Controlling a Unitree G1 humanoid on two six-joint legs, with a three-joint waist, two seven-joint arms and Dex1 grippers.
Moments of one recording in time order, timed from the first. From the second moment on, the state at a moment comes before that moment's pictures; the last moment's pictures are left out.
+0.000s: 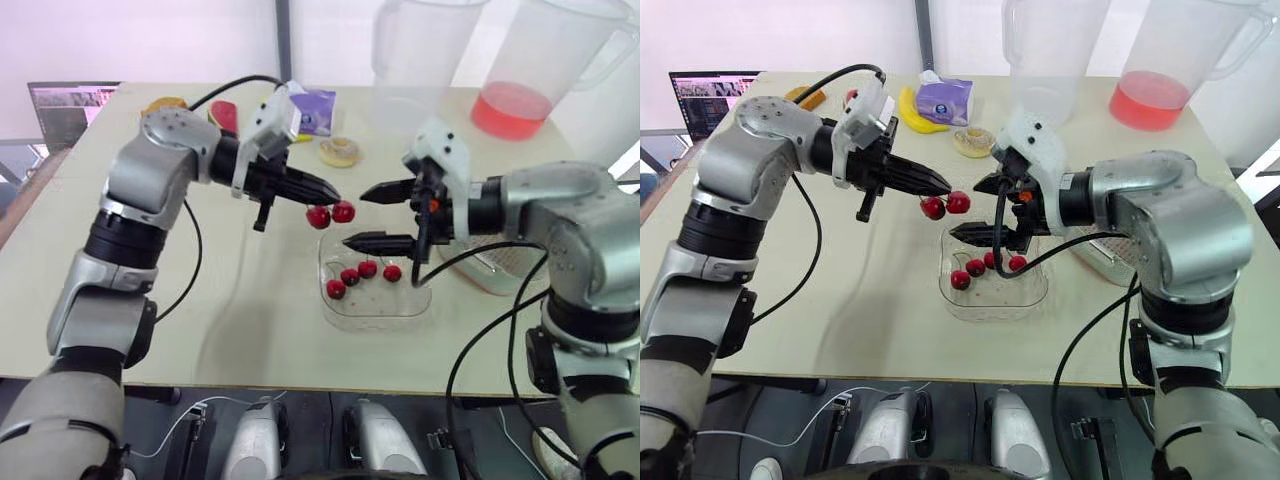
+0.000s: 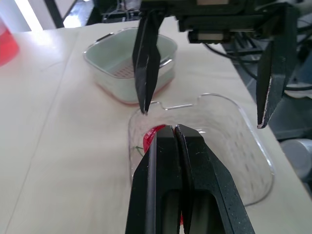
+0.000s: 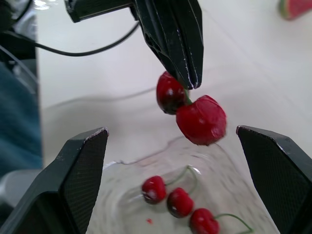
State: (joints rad) left arm -1.10 0.59 -0.24 0.23 -0.39 0.51 -1.48; right arm -0.90 -0.60 0.00 -0.53 0.34 1.48 1.12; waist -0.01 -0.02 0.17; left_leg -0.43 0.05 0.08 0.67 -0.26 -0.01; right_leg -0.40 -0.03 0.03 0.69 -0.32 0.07
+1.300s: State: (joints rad) left arm -1.06 0.59 -0.23 0.18 -0.40 0.54 -1.48; right arm -0.77 -0.71 0.12 -0.44 0.58 1.34 0.84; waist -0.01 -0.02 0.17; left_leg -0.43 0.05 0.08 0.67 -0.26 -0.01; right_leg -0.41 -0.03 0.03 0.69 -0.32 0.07
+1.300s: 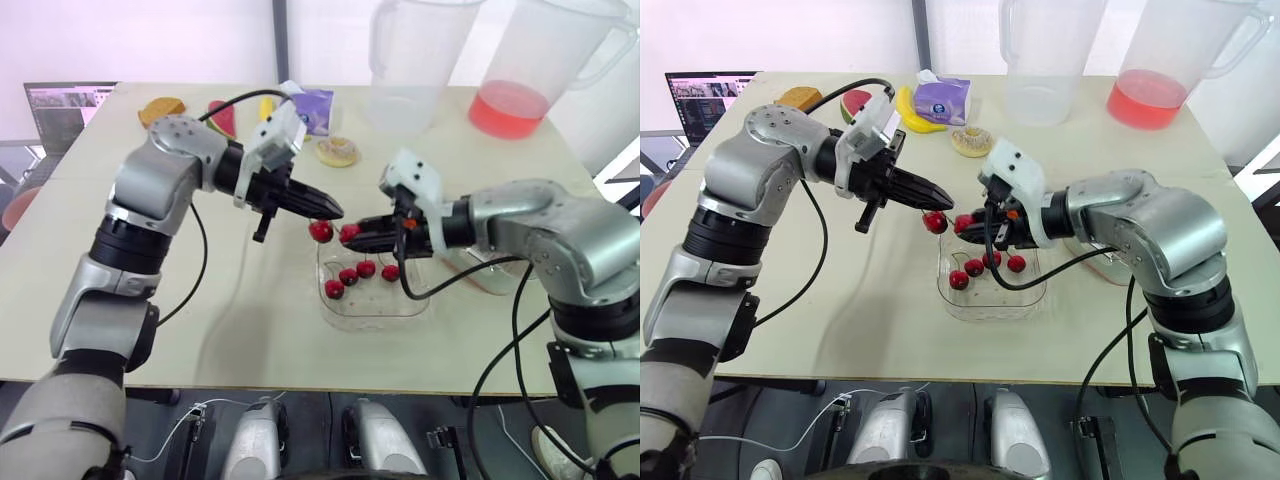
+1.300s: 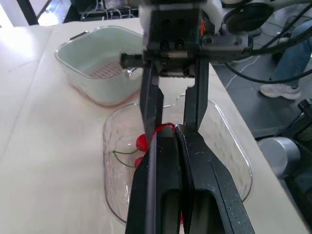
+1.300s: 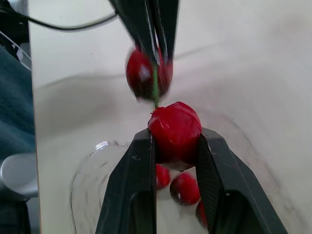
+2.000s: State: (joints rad) left arm -1.00 0.59 -0.21 0.12 -0.40 0.57 -1.41; right arm -0.29 -0.94 -0.40 -0.41 0.41 1.45 0.47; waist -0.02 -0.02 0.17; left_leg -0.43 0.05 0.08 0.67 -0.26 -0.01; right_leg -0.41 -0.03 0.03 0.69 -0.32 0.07
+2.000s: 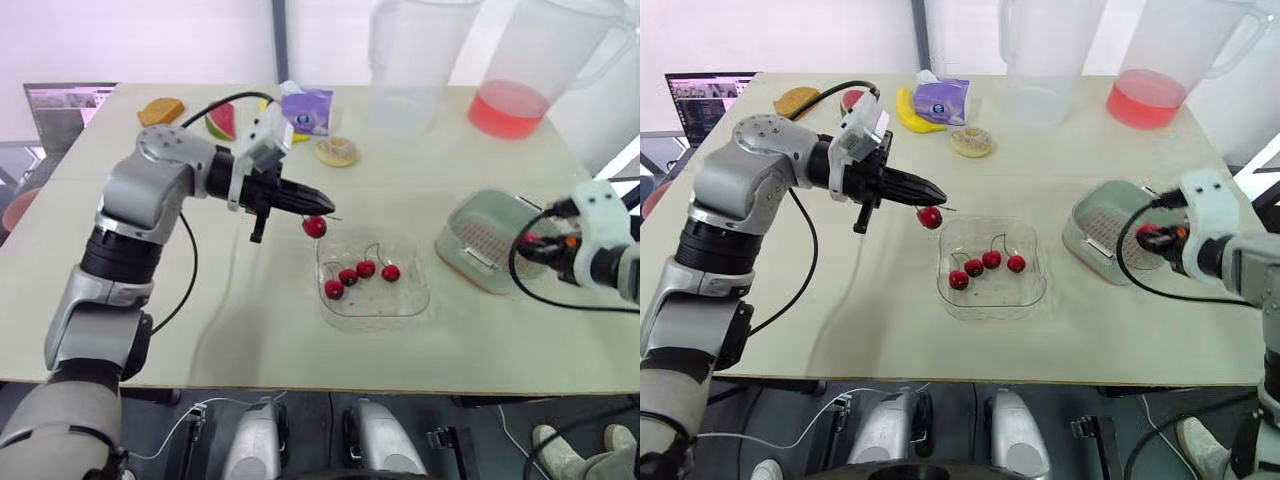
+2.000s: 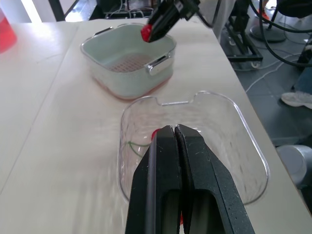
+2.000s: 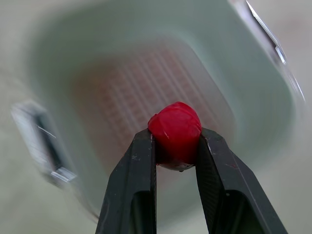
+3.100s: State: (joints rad) left arm -1.03 0.54 -0.21 0.16 -0.40 0.53 -1.40; right arm -0.73 -0.51 -0.29 -0.53 0.84 1.61 0.58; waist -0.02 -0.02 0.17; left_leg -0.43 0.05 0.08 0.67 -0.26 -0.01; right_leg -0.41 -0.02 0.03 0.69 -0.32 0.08
